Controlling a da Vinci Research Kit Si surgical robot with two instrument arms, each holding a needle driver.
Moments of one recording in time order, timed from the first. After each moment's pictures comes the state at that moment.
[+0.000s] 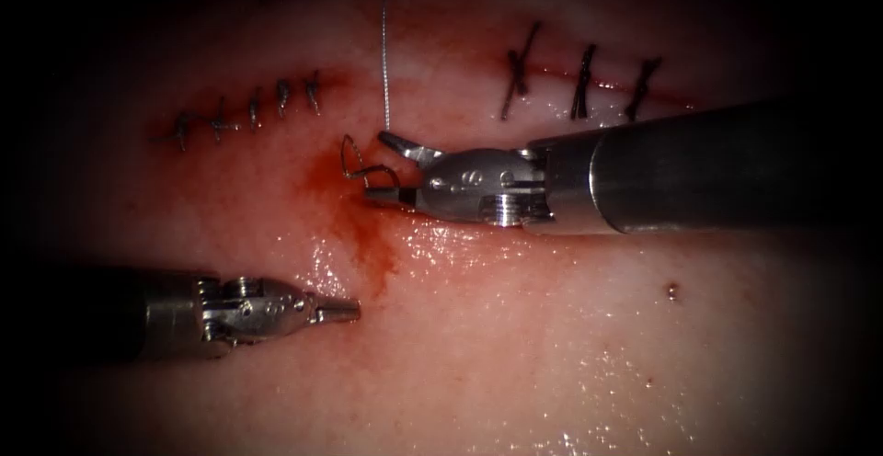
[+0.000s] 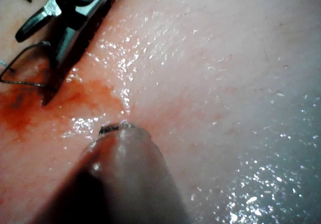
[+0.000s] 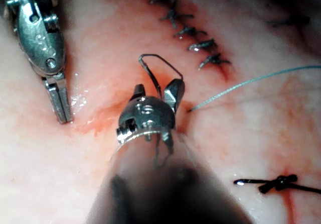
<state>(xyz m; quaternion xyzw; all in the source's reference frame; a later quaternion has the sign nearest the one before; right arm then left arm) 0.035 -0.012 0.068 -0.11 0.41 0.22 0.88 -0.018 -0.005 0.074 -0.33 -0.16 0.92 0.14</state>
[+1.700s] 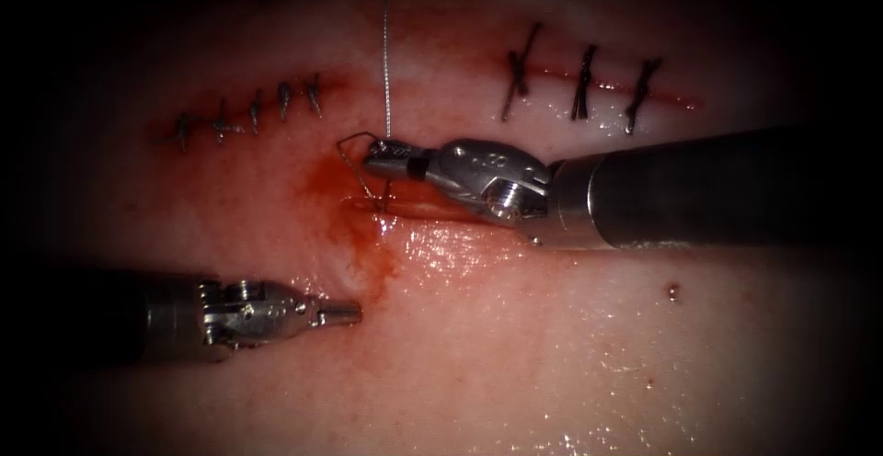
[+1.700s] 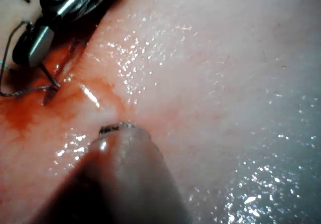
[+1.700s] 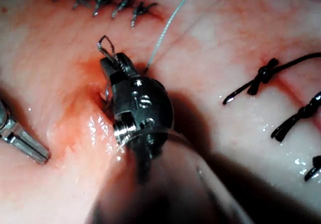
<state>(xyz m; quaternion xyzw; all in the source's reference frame) 0.034 -0.010 0.072 0.20 0.52 0.43 0.71 -0.018 -0.006 0.075 -0.33 -0.16 0.92 0.14</state>
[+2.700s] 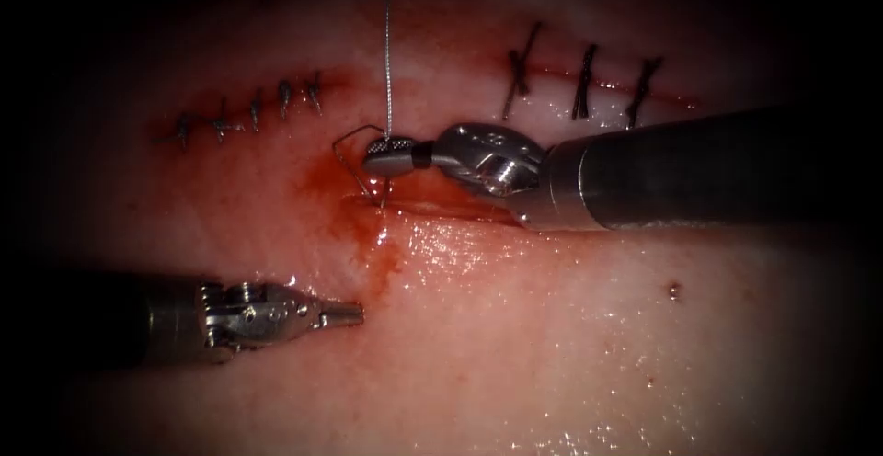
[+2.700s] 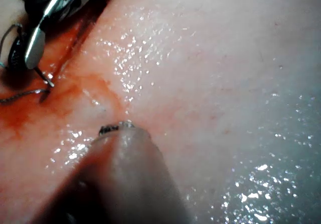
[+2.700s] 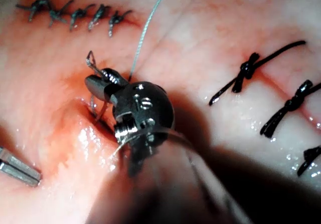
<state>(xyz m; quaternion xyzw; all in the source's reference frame) 0.032 -0.007 0.074 0.17 0.56 0.43 0.69 -0.018 -0.006 0.075 -0.33 -0.16 0.92 0.14</state>
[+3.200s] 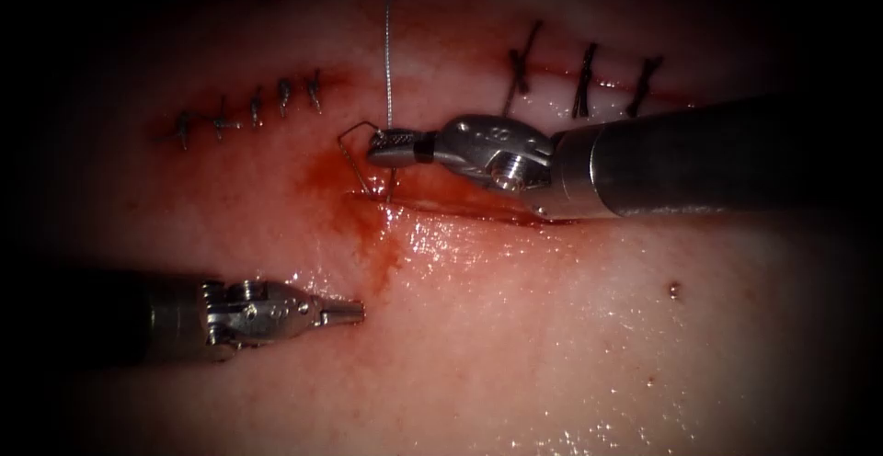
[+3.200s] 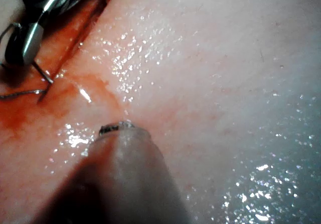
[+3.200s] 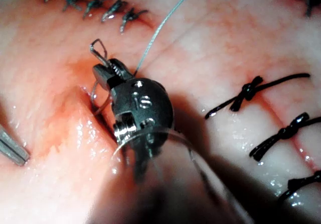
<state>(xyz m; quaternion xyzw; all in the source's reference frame) 0.032 -0.005 0.073 0.11 0.57 0.39 0.72 -0.018 -0.006 0.075 -0.33 -0.16 0.92 0.14</state>
